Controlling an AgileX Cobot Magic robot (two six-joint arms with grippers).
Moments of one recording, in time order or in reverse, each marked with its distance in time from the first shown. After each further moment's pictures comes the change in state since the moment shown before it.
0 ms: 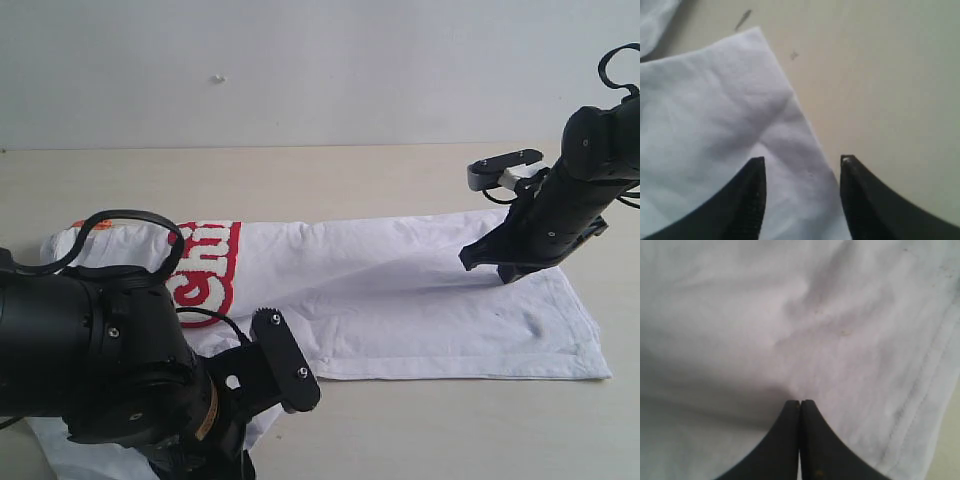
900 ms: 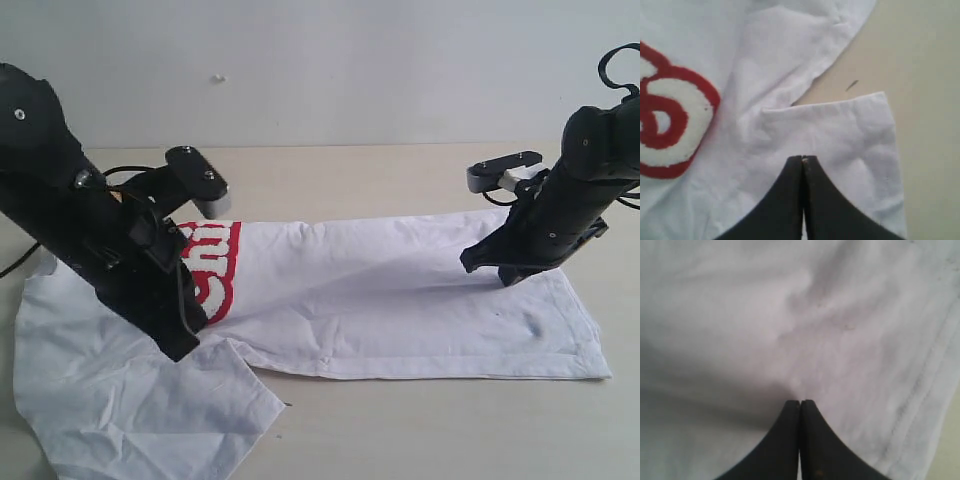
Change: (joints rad) left arm 0.466 -0.099 -0.208 -0.570 0.190 0.781; right arm 0.000 0.000 0.000 0.000 0.014 -0.006
